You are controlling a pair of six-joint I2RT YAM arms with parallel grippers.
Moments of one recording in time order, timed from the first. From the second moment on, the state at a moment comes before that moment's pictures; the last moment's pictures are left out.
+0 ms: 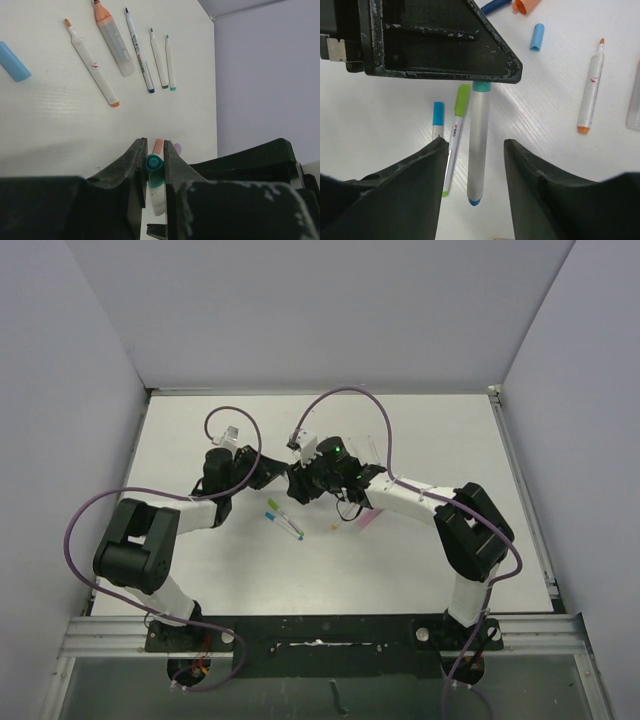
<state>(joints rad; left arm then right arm) -0.28 1.64 0.67 0.66 0.38 -1.06 0.75 1.82 1.22 0.01 -0.24 0.05</state>
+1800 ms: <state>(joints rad) -0.05 1.64 0.76 0.57 0.41 -0.99 0.62 1.74 1.11 -0.08 -0.21 0.06</state>
